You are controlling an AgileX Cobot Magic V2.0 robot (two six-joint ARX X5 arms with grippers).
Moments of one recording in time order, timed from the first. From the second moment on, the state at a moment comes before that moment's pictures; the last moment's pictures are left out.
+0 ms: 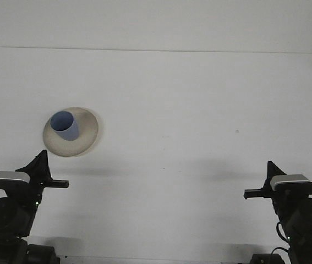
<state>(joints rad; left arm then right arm) -0.08 0.34 0.52 -0.10 -0.06 -0.02 0.02 0.43 0.66 -0.48 -0.05 -0.01</state>
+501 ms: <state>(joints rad) -0.05 0.02 0.10 0.10 -0.06 -0.01 0.02 0.43 0.66 -0.48 -0.05 -0.01</state>
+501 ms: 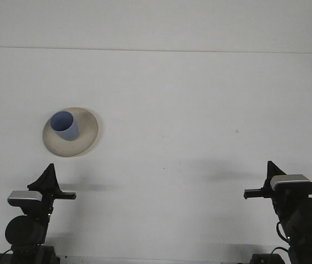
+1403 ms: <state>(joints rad) -0.04 0.00 0.03 0.19 -0.05 -0.02 0.02 0.43 0.66 -0.48 -0.05 -0.01</state>
